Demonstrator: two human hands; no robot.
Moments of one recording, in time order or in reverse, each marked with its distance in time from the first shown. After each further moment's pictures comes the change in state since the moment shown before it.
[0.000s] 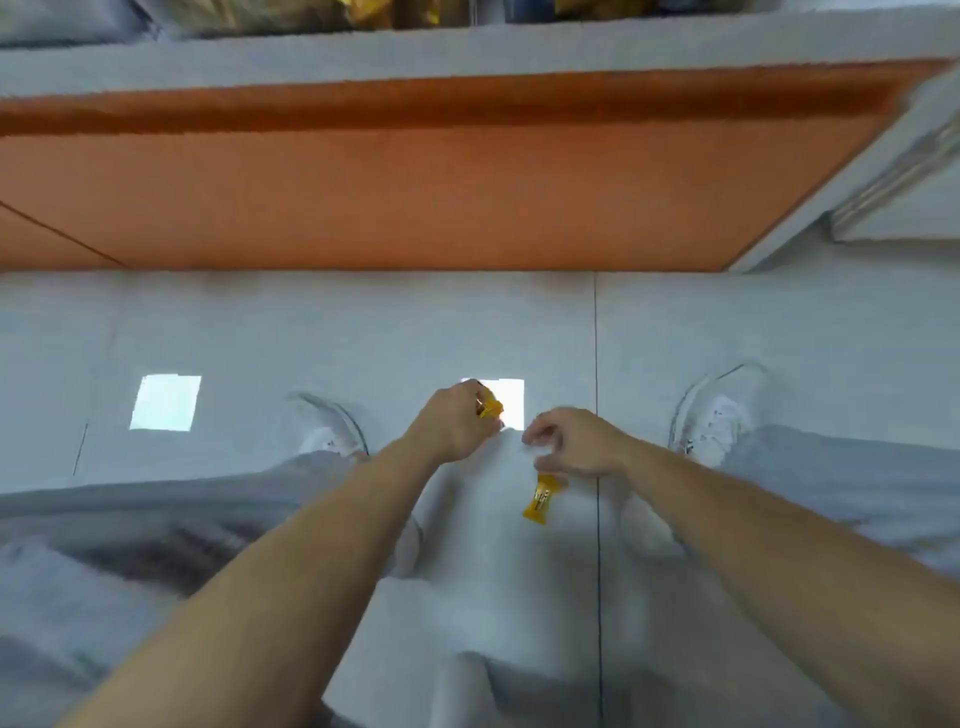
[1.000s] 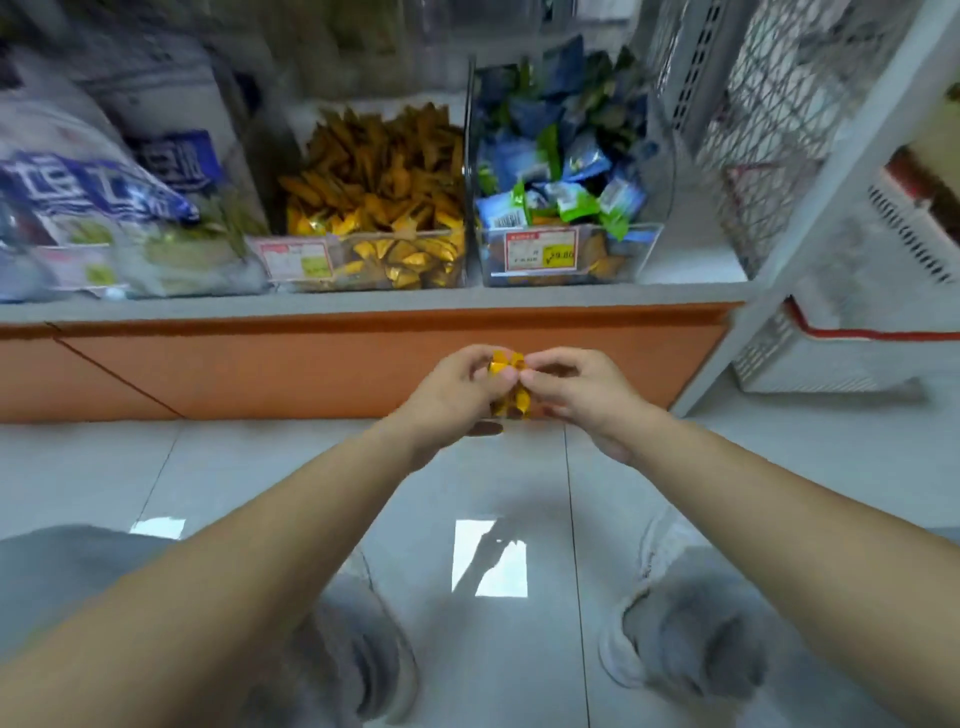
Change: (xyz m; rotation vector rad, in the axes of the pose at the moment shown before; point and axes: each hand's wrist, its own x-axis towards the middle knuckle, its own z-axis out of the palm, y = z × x) left_hand -0.101 0.170 -0.147 -0.590 0.065 0.365; right_hand -0.122 -0.171 -0.165 0.851 0.482 -0.273
